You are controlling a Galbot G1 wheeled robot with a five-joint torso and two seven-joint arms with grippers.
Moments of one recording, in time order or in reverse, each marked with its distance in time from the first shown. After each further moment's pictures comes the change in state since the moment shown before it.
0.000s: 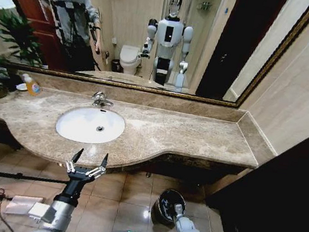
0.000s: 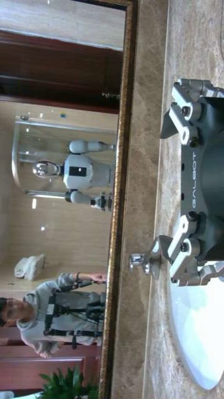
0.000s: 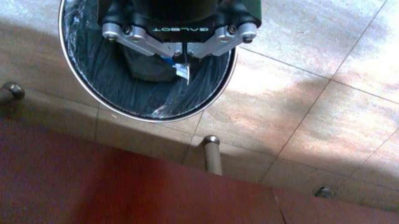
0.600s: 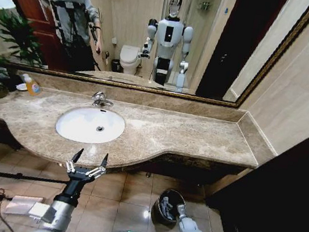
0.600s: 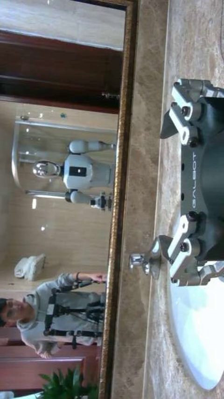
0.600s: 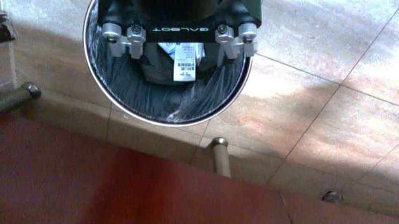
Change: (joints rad) left arm 0.000 0.000 0.000 0.000 0.000 0.000 0.000; right arm -0.055 -0.026 0.014 0.077 -0.010 -0.013 0.005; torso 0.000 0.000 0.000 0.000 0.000
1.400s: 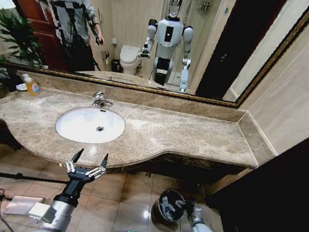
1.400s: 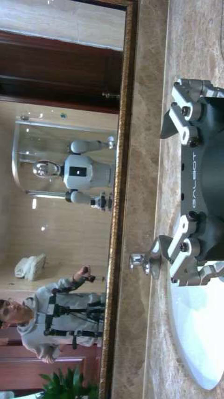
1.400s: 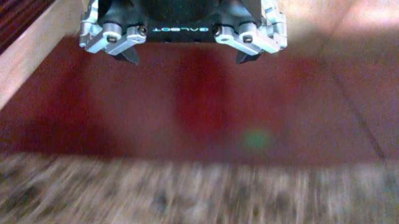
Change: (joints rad) left arm 0.000 0.000 0.000 0.000 0.000 0.000 0.000; right arm -0.382 -0.110 0.138 0.732 0.298 0.025 0.114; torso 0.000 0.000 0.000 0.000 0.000
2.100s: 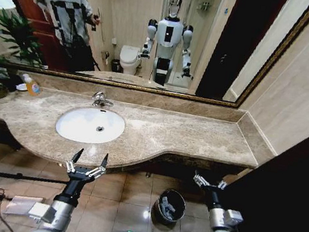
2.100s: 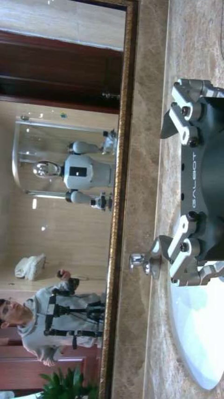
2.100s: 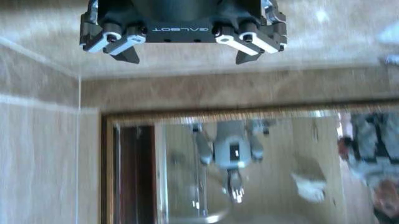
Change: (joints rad) left arm 0.000 0.000 0.000 0.000 0.000 0.000 0.000; right arm -0.373 0.125 0.170 0.947 0.037 -0.037 0.072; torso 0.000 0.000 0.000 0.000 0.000
